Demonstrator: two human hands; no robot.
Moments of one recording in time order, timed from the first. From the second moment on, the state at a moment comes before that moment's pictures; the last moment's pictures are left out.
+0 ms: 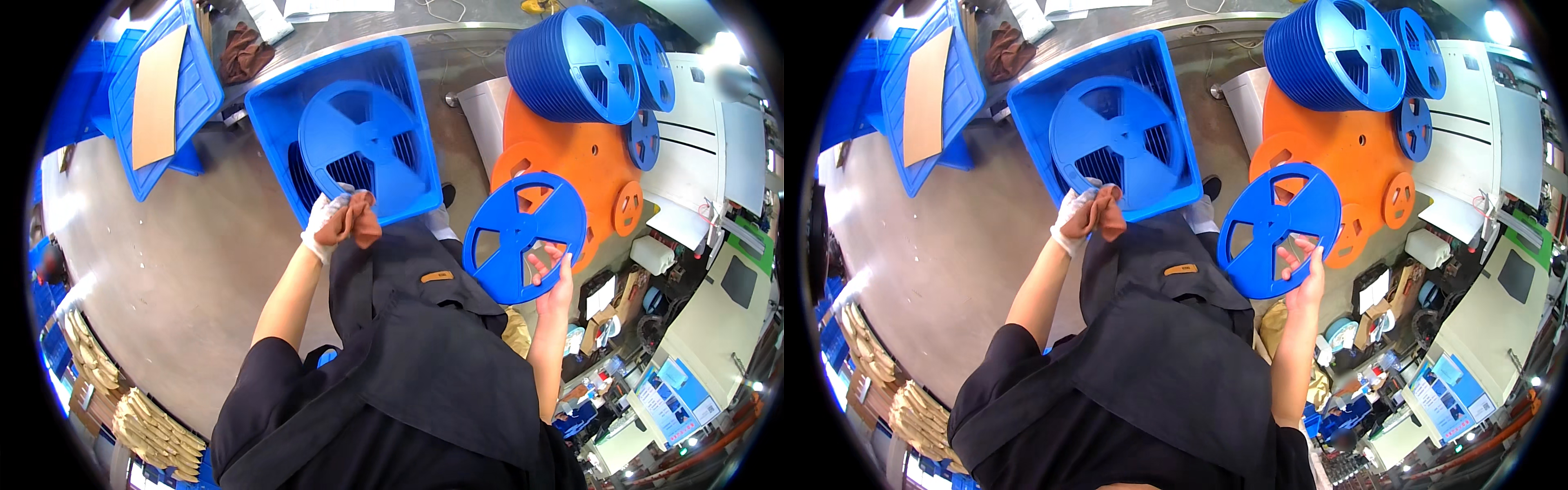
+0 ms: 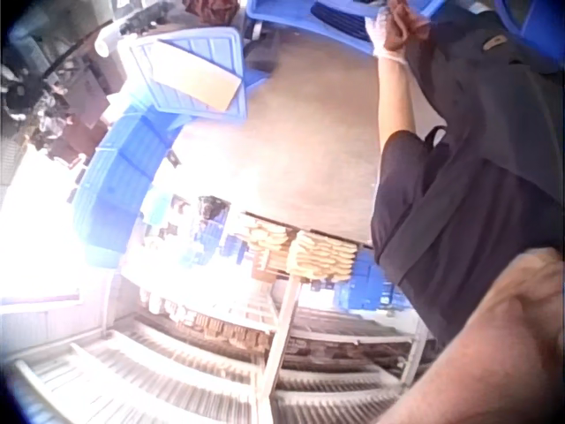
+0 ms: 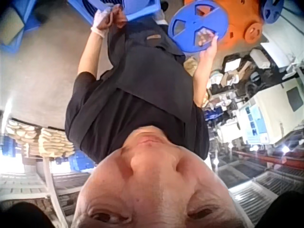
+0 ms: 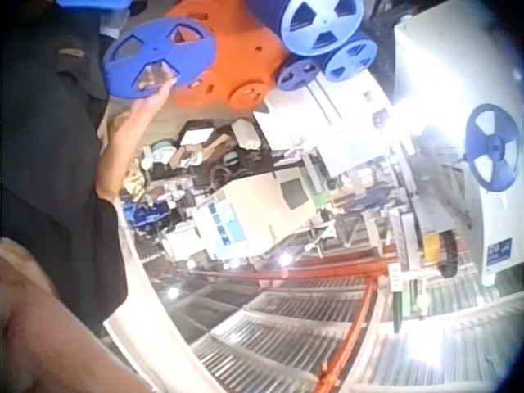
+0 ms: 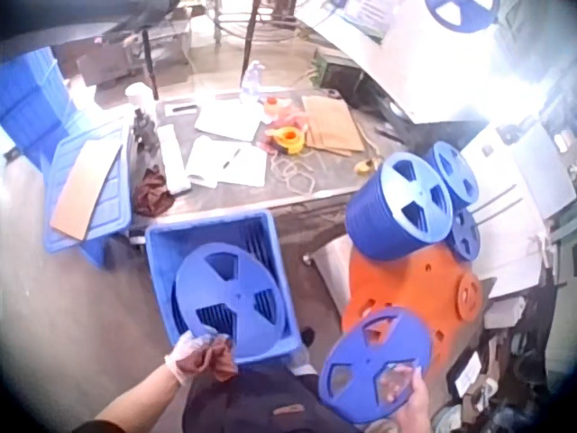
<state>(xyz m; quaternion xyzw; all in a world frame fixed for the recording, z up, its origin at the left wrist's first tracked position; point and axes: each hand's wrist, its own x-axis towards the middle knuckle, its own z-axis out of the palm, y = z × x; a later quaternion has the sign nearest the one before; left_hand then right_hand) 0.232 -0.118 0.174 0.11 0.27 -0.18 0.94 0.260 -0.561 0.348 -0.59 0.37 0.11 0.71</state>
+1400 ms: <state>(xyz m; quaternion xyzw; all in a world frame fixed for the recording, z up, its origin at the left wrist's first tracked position) 0.308 -0.189 0.274 0.84 -0.23 -0.07 0.49 0.337 -0.521 0.399 -0.32 0.07 0.19 0.92</state>
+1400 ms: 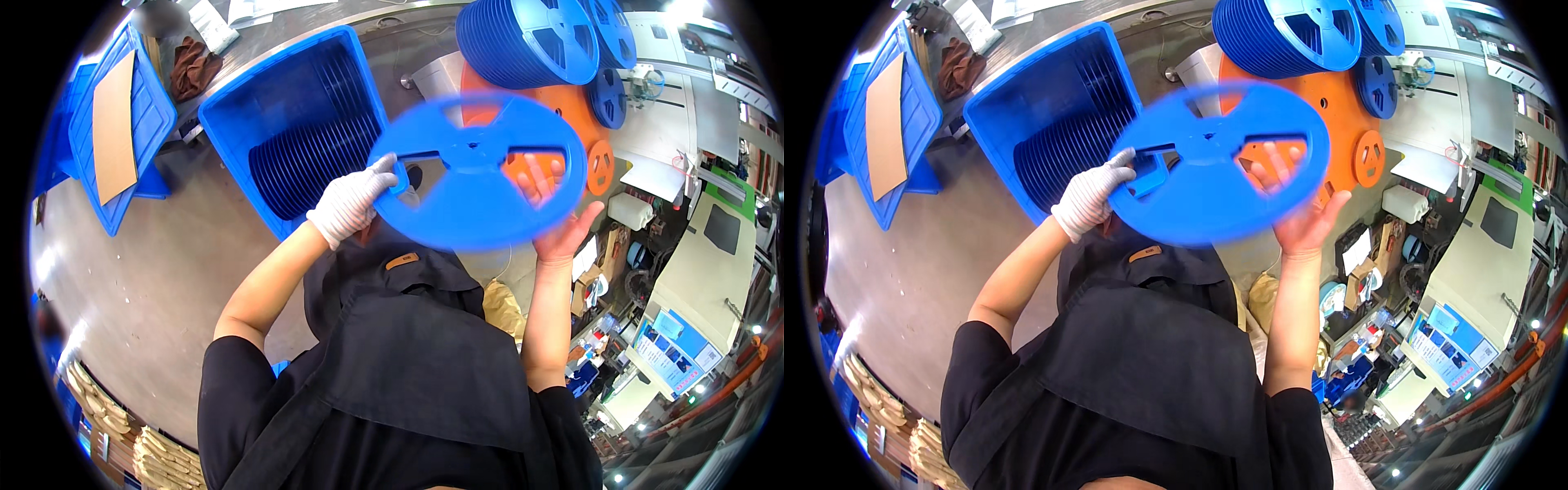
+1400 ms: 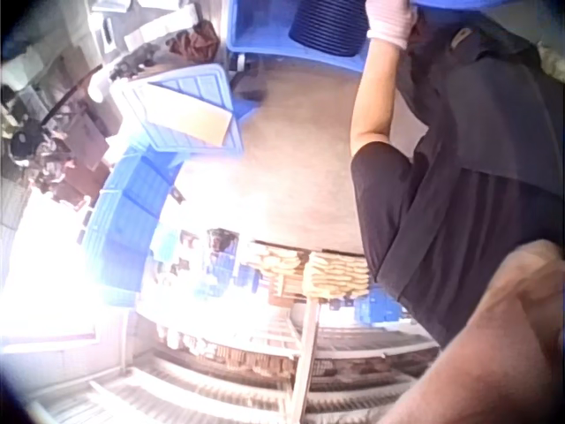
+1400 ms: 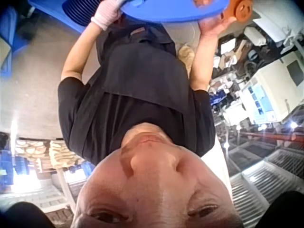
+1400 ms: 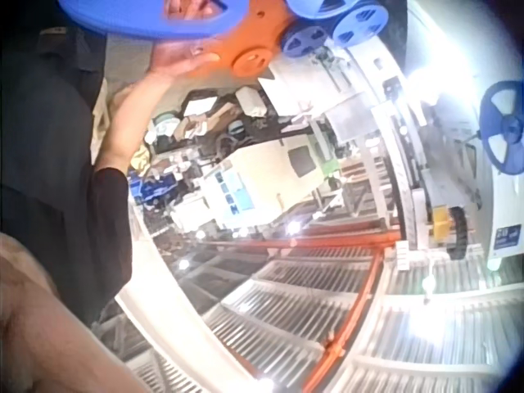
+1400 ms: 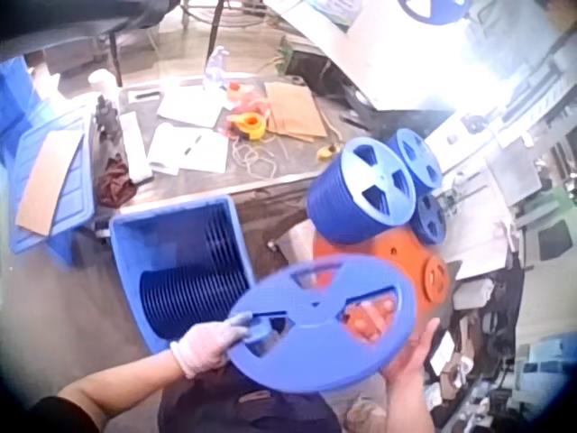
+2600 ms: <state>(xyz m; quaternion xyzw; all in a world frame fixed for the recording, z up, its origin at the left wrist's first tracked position) 0.335 -0.093 0.005 0.37 0.43 -0.15 0.81 0.235 -0.531 0.279 -0.51 0.44 0.23 0.70</state>
